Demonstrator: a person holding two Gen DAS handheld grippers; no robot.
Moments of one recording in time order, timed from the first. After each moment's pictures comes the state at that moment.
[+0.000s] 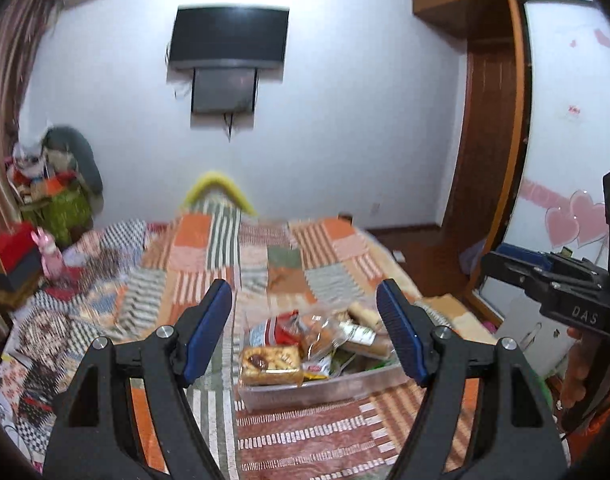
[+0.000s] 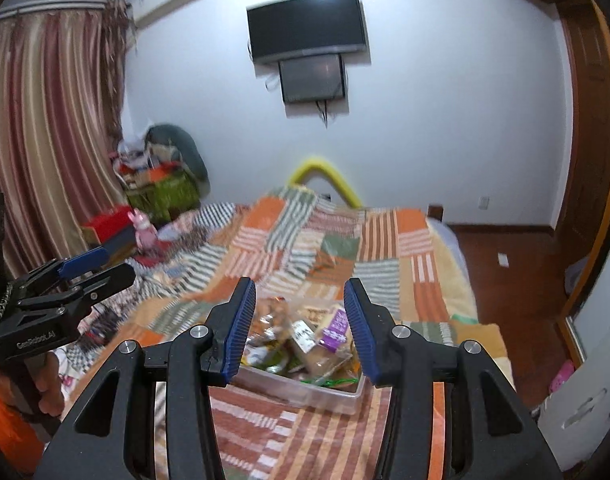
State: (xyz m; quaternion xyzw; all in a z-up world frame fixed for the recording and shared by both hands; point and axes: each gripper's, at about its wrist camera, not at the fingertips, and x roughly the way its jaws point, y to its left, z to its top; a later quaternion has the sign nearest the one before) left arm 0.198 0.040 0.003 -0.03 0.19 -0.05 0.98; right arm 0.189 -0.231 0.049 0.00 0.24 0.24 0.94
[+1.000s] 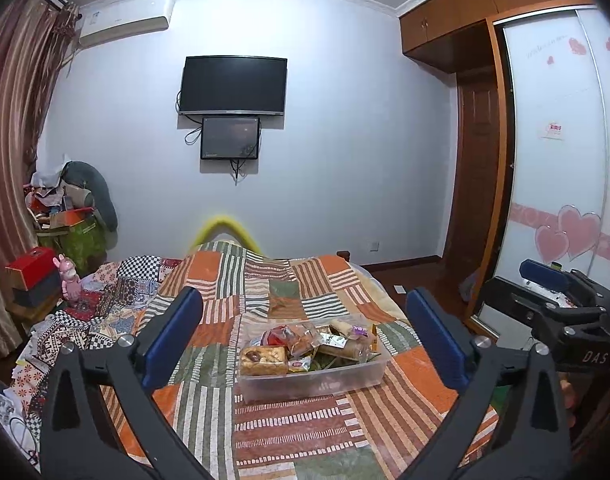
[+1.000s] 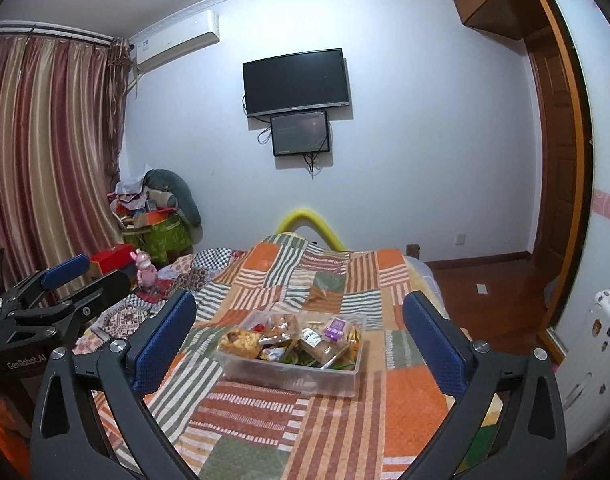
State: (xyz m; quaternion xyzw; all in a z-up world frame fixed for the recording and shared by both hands) left arm 0.097 0.009 0.025 -0.02 0.12 -0.03 0.99; right arm 0.098 -0.235 0.066 0.02 0.16 0.20 0.97
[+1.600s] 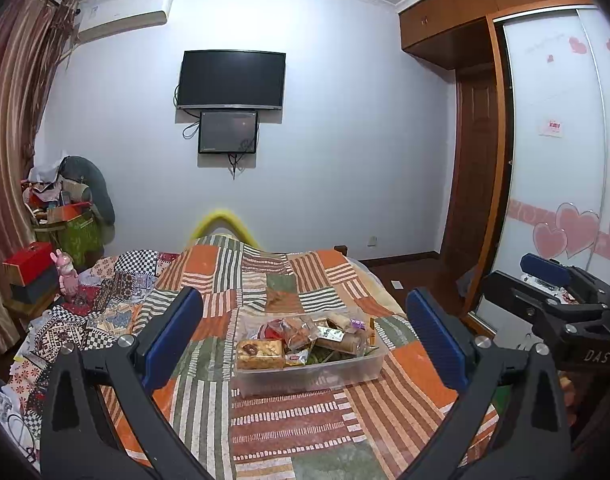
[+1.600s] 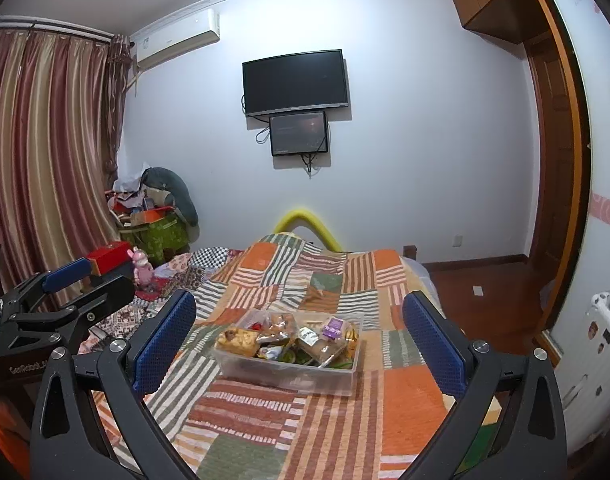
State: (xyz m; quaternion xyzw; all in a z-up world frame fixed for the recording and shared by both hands) left arm 0.097 0.009 0.021 -0.02 0.13 -0.04 0.99; right arm 0.086 -0.234 0.064 0.01 0.16 0.19 0.97
